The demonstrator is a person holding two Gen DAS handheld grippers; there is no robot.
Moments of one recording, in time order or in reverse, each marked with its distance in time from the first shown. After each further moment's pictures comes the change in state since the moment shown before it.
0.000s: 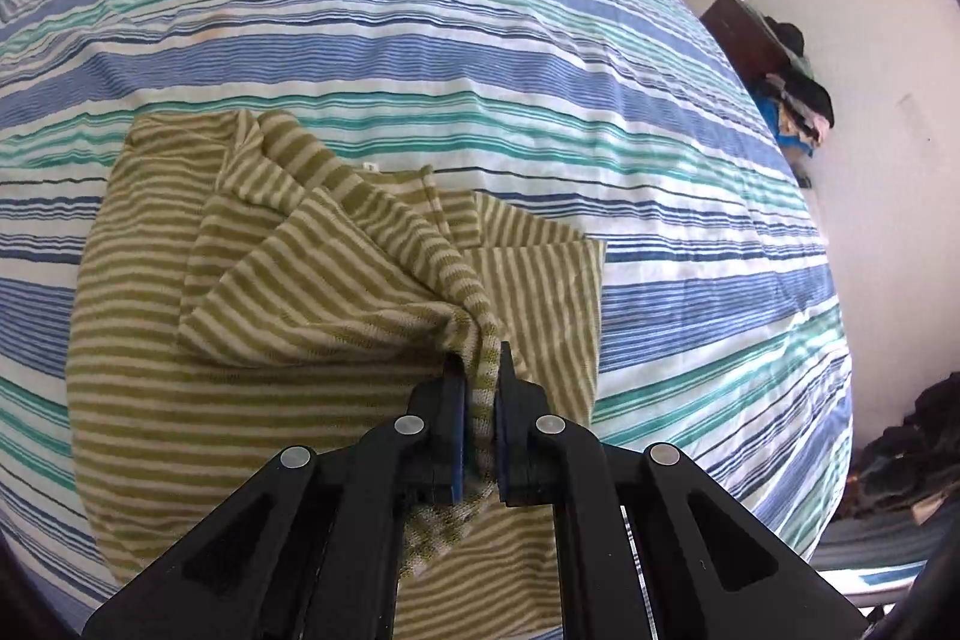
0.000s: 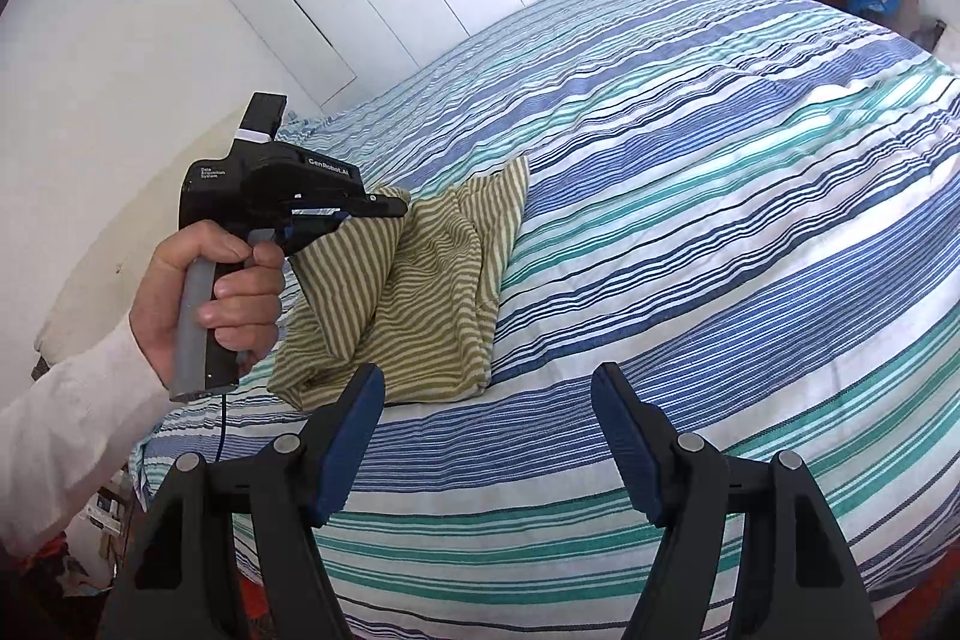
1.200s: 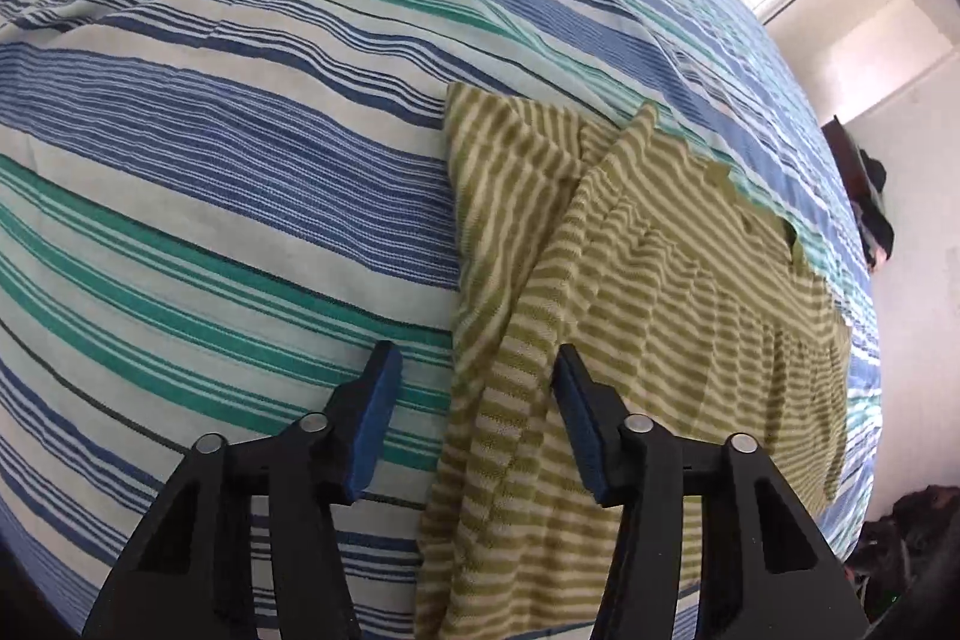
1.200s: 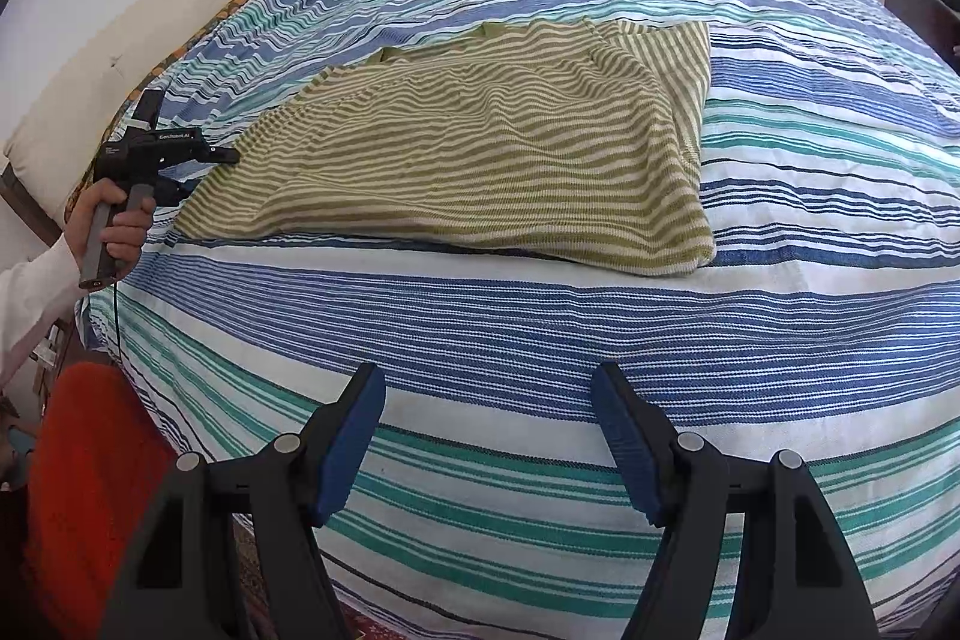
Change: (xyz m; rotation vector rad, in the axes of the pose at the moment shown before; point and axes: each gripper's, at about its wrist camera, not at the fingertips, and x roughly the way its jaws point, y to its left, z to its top) left arm -0.088 0.385 -0.036 -0.283 -0.050 0.025; right arm 0.098 0.095 -0.062 -0.336 0.321 -0.068
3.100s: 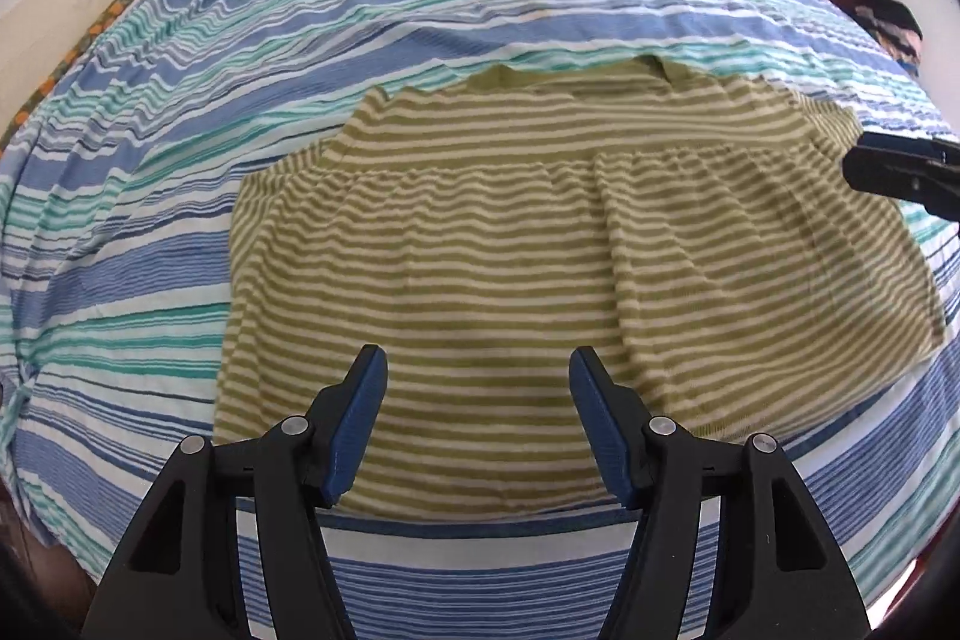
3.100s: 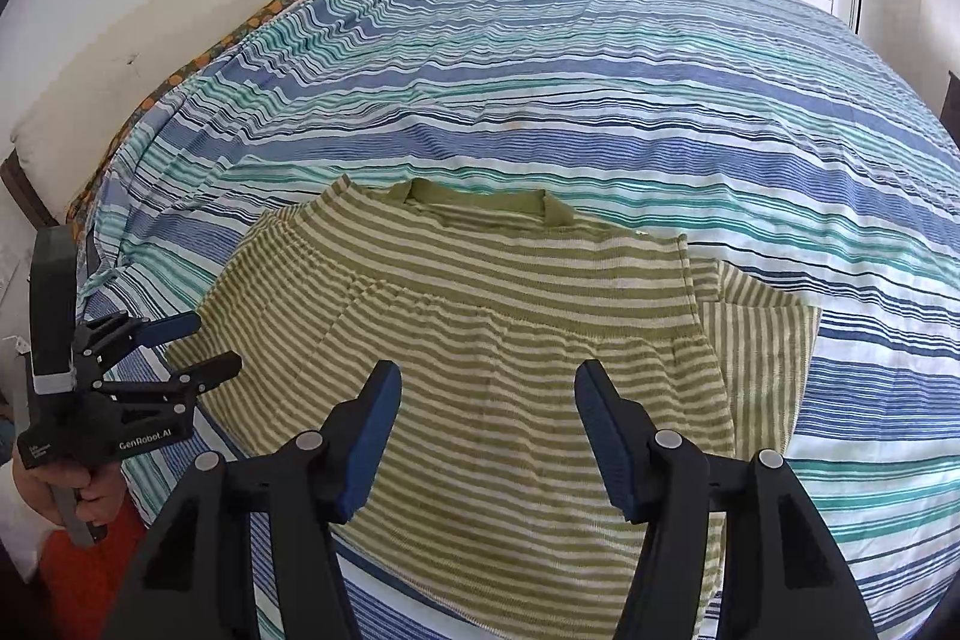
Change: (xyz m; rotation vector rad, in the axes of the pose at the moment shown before) left arm 0.002 -0.168 -0.106 0.482 -0.102 0.385; right arm 0.050 0.026 0.175 -0.153 -0.028 0.024
